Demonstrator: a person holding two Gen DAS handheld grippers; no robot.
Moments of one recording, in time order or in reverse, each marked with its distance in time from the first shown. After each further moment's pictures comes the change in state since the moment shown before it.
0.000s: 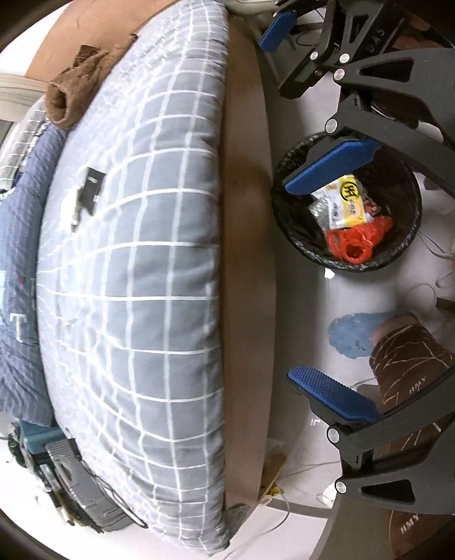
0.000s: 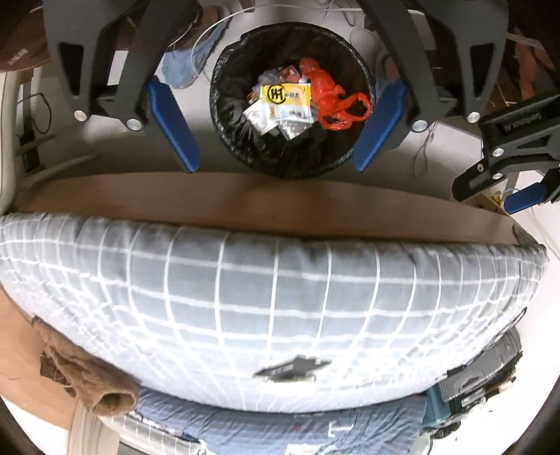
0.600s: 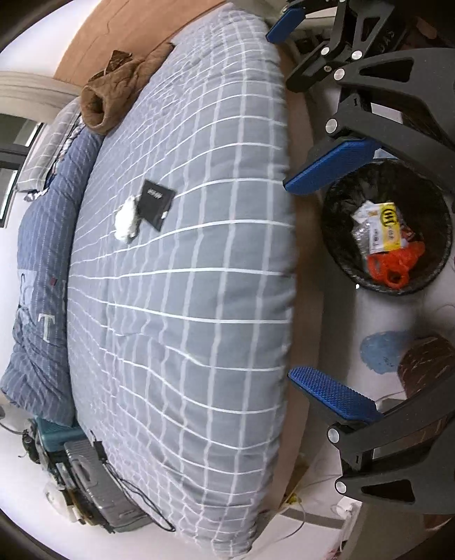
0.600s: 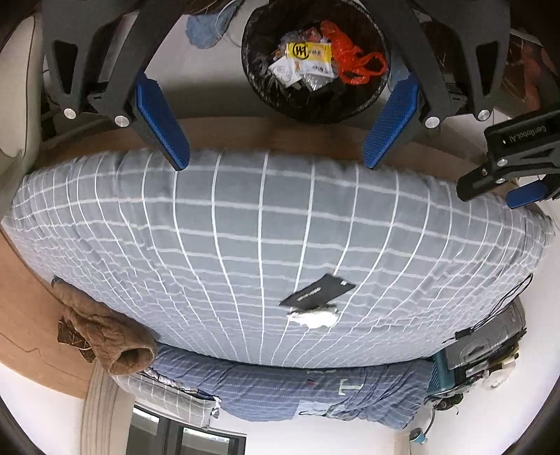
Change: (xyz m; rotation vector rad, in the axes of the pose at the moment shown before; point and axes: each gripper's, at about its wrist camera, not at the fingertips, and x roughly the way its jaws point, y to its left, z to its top) left arm -0.017 -0.015 0.061 -0.041 -0.094 -0.035; right arm -0.019 -0.015 0.057 -0.014 -0.150 -0.065
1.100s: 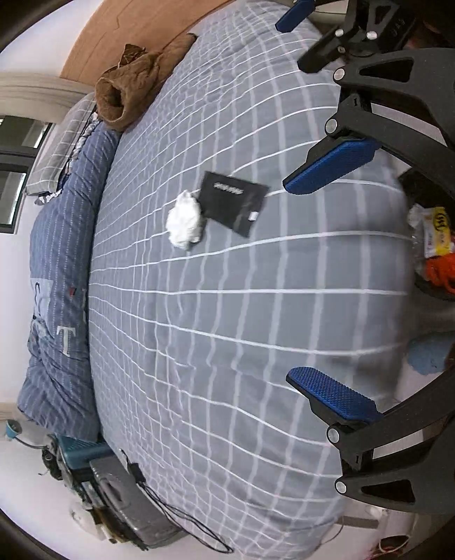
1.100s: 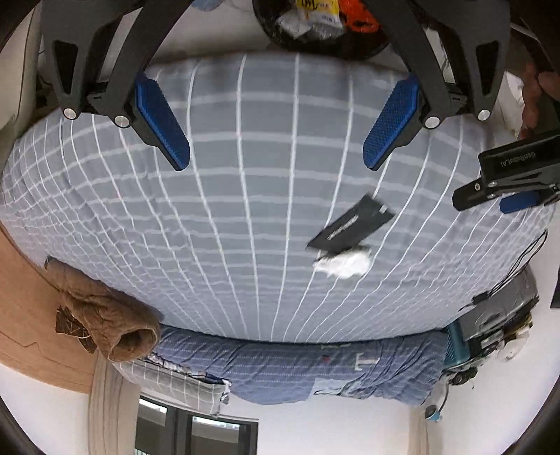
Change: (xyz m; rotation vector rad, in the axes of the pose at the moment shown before) left arm 0.055 -0.023 0.103 0.026 -0.050 -0.004; right arm 0.047 -0.039 0.077 0.043 -0.075 0.008
